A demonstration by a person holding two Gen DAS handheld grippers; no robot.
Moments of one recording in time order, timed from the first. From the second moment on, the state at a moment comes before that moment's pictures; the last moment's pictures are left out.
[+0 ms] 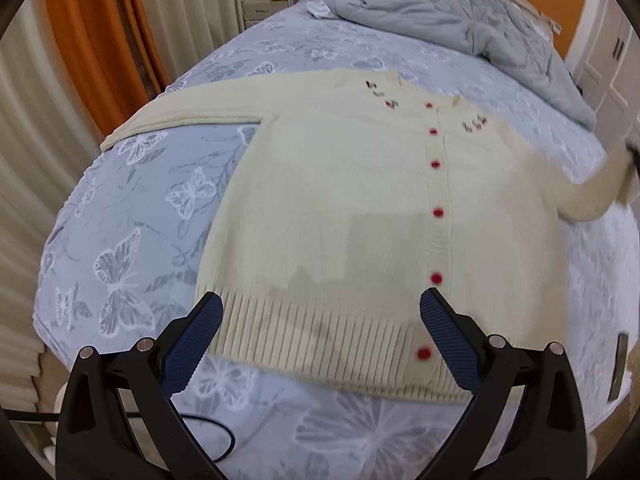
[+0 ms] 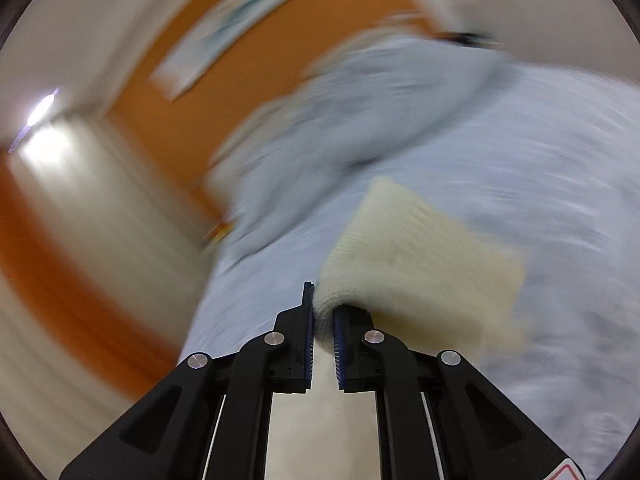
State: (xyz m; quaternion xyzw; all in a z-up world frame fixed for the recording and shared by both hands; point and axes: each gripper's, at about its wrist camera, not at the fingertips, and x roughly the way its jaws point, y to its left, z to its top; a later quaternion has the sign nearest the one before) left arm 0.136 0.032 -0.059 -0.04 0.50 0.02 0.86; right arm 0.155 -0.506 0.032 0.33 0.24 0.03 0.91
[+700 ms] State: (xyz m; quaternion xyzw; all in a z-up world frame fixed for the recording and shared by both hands) left arm 0.372 0.029 -0.138 -0.27 0.54 0.00 0.79; right arm 0.160 -0.438 -0.117 0.37 0.44 0.00 0.82
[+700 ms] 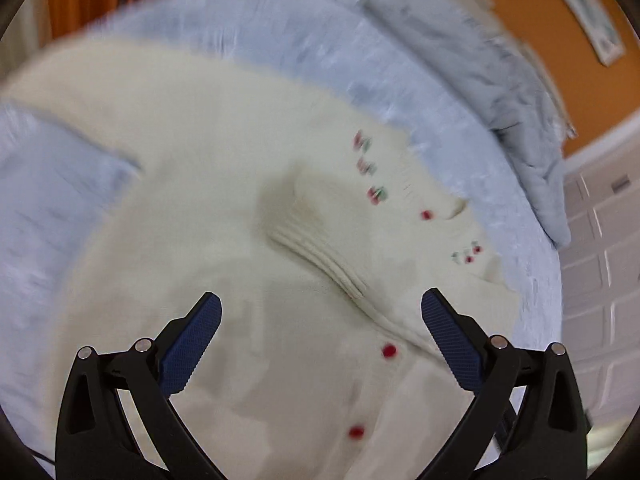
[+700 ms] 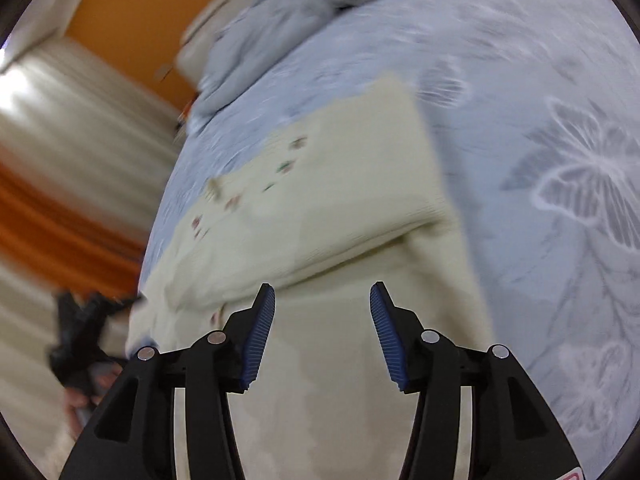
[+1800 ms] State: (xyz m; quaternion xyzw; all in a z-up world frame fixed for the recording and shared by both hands) left arm 0.398 0.018 -0.194 -0.22 0.41 -0.06 0.88; right arm 0.261 -0.397 -0.147 0.20 0.46 -0.14 0.85
